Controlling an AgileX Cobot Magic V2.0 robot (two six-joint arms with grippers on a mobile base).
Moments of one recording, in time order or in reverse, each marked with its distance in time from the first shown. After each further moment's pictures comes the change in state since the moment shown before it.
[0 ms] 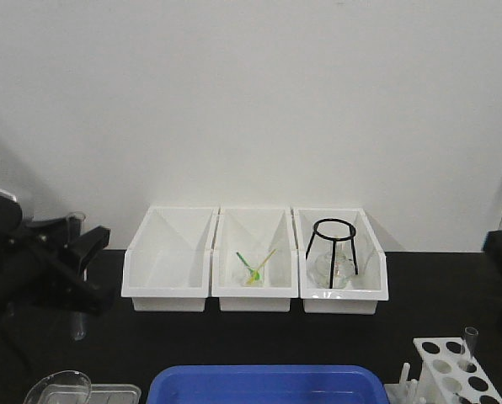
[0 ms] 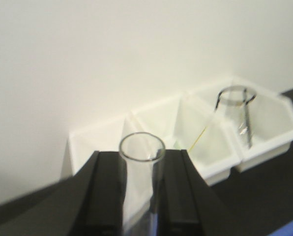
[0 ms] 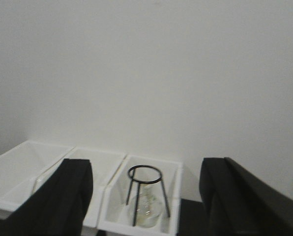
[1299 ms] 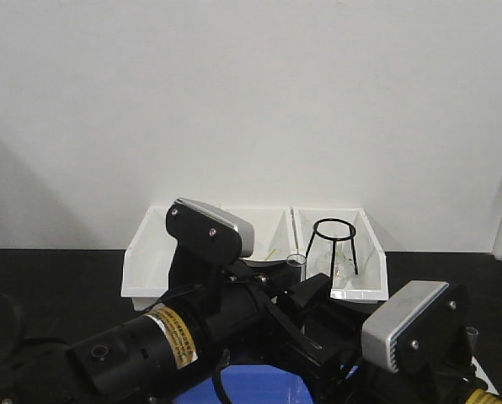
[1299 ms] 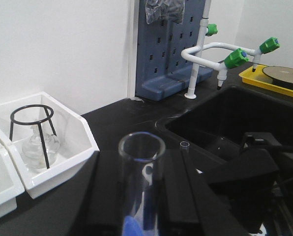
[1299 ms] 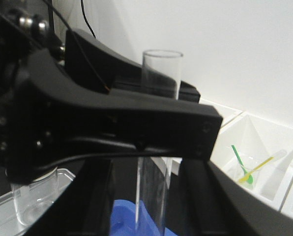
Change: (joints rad) left arm -0.470 0.269 -0.178 0.003 -0.068 -0.261; right arm 0.447 0.340 0.000 -0.038 -0.222 0.012
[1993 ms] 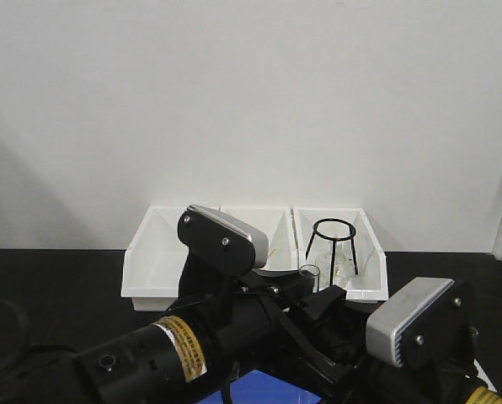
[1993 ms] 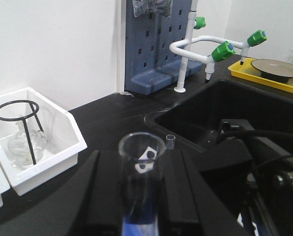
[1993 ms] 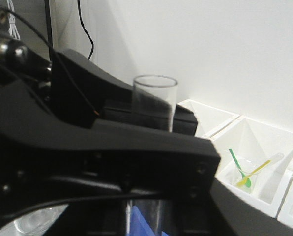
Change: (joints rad) left arm -0.028 0.000 -0.001 0.007 0.016 -0.002; right arm 0.000 0.001 0.000 0.012 -0.011 0.001
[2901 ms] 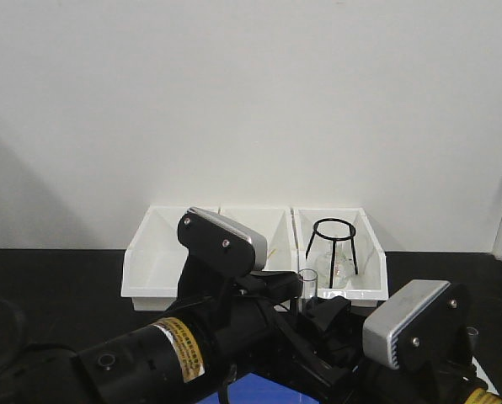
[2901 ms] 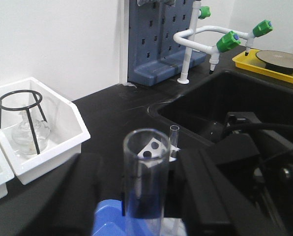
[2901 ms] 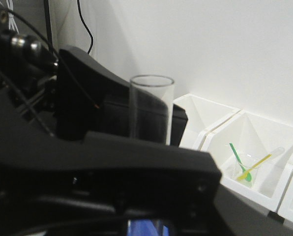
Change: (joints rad) left arm 0.000 -0.007 0.000 0.001 0.039 -0.001; right arm 0.000 0.002 0.000 -0.001 0.015 0.002
